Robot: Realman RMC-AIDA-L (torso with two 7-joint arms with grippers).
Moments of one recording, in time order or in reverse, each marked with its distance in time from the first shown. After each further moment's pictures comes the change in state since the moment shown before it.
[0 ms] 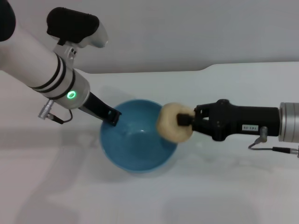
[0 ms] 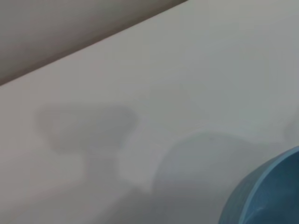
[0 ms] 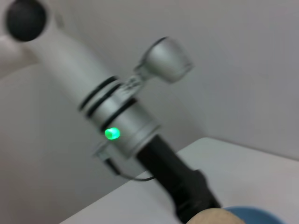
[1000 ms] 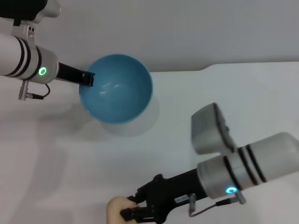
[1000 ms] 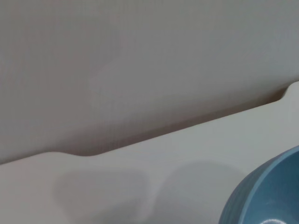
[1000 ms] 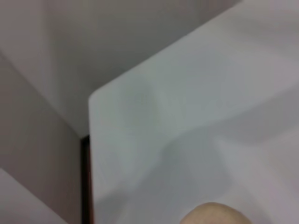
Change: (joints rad) left arm 0.070 0.011 -0.177 0.016 0.015 0.251 0.040; right arm 0.182 0.010 -0.826 0.138 0.279 0.333 0.102
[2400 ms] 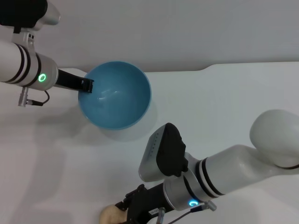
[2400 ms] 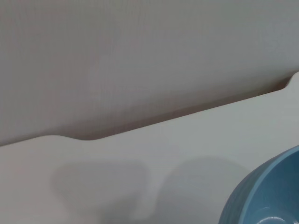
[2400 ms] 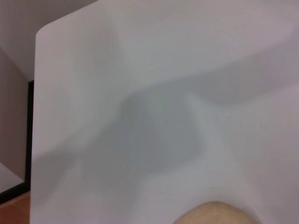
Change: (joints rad) left arm 0.007 -0.003 0.000 0.026 0.000 0.002 -0.002; right arm 0.134 0.036 -0.423 -0.020 0.120 0.393 0.140
